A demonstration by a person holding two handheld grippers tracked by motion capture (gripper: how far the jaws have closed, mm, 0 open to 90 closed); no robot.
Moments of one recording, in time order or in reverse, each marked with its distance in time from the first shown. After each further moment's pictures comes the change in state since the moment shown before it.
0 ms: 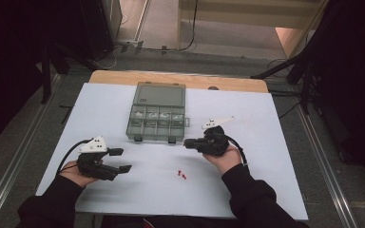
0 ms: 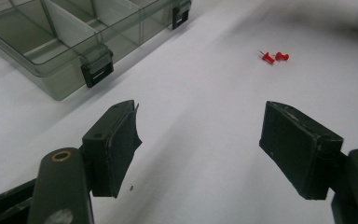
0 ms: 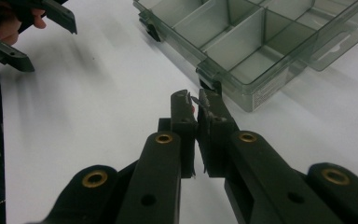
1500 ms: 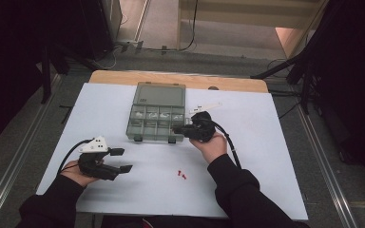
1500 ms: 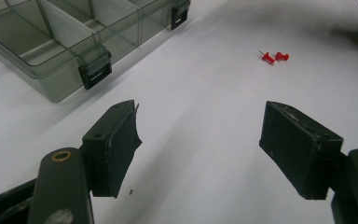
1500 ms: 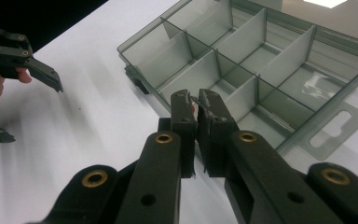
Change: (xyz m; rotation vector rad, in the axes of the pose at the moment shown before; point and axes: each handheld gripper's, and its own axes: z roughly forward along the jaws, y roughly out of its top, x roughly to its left) left arm 0.001 -0.001 0.003 -0.005 -0.014 0.007; right arm -0.005 0.044 0.030 -0.043 -0.026 0.029
